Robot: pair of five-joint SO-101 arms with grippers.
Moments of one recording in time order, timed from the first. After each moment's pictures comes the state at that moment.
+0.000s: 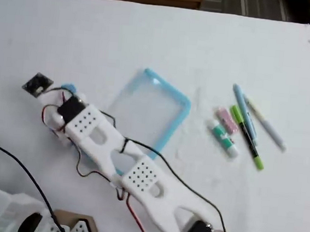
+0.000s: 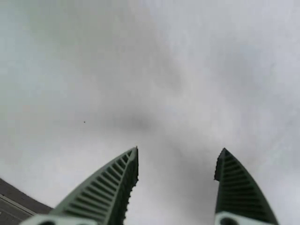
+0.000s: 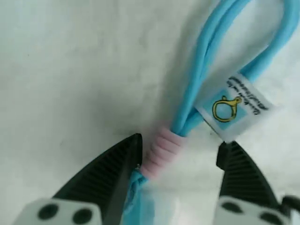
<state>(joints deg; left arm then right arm) -75.2 -1.8 21.5 78.0 -26.9 -57.8 74.0 -84.7 93.6 4.1</state>
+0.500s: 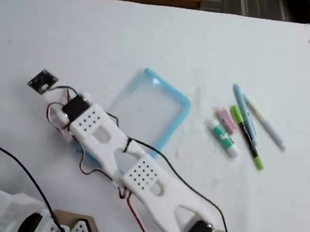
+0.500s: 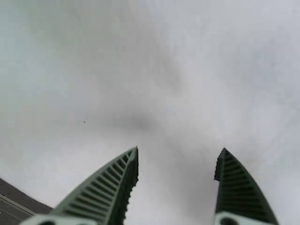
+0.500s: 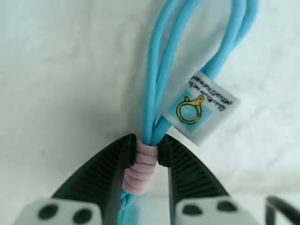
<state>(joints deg) -75.2 -1.8 21.5 78.0 -26.9 -57.4 76.5 -89.7 93.3 4.1</state>
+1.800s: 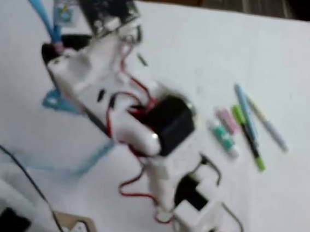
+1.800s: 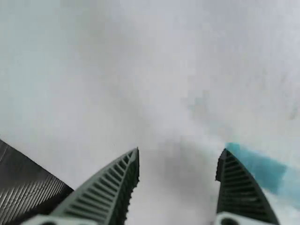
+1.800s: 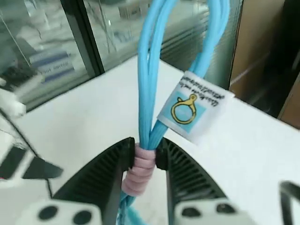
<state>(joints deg) -61.9 -25.5 -2.8 101.9 -21.3 -54.0 17.0 -81.6 94.6 -6.5</state>
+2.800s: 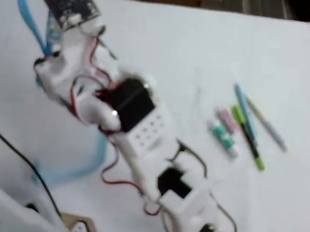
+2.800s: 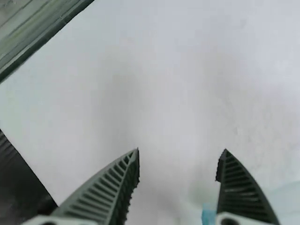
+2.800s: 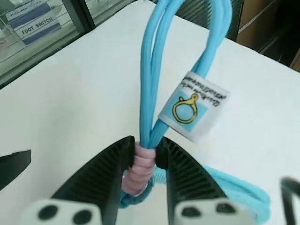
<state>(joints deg) -57.2 -46.0 2.1 102.4 -3.1 -55.0 25.5 -80.2 95.2 -9.5</state>
